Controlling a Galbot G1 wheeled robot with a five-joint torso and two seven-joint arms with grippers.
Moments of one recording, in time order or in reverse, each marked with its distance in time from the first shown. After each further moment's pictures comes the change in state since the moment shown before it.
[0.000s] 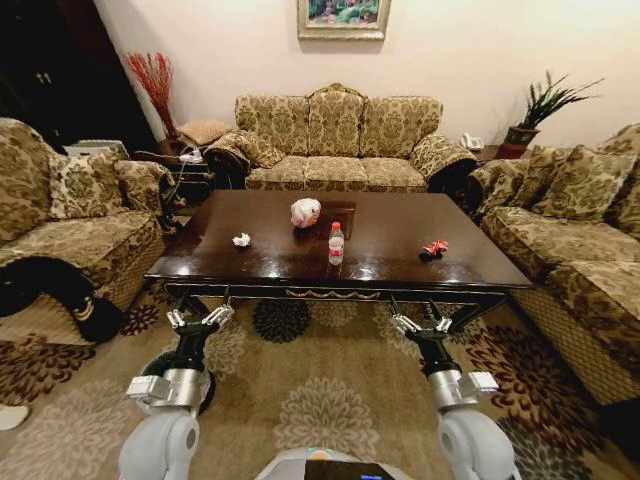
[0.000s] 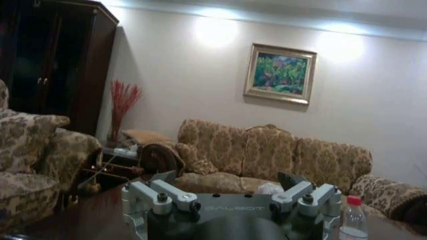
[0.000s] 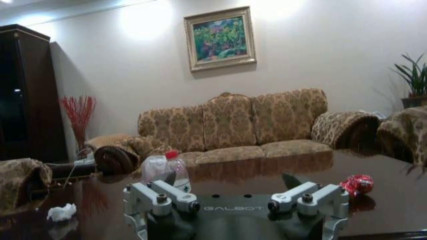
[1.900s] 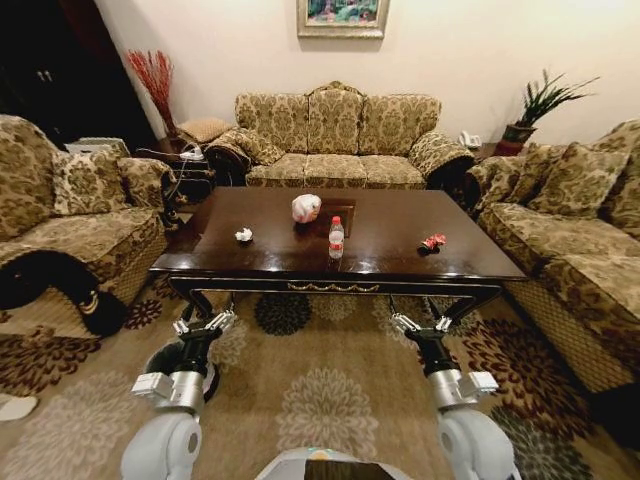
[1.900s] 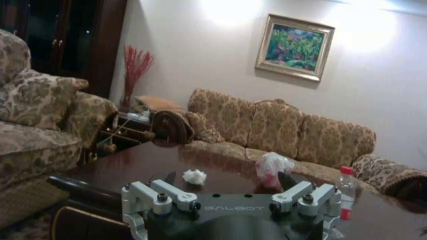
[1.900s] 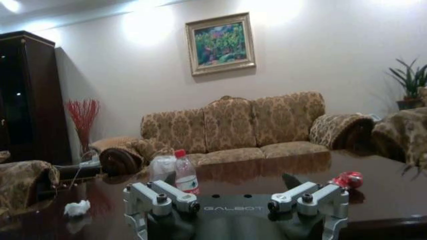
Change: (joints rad) left arm 0.011 -0.016 0.007 -0.012 -0.032 0.130 -0.041; right arm 0.013 -0.002 -0.006 -0.010 0.007 0.014 0.005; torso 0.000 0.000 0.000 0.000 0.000
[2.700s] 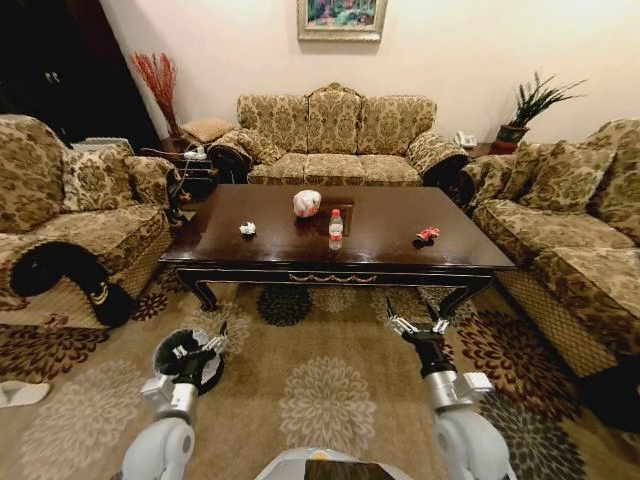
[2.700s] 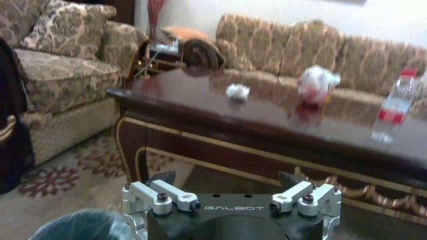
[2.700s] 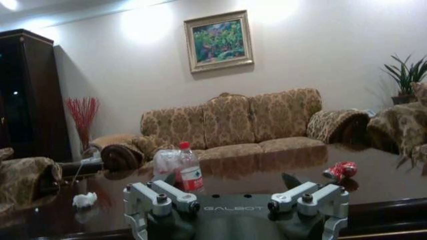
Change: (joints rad) left arm 0.022 0.098 -0.029 0.237 -0.030 0.056 -0.058; right arm 0.009 0.037 -0.022 -0.033 -0.036 0.006 -0.008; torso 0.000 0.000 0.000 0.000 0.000
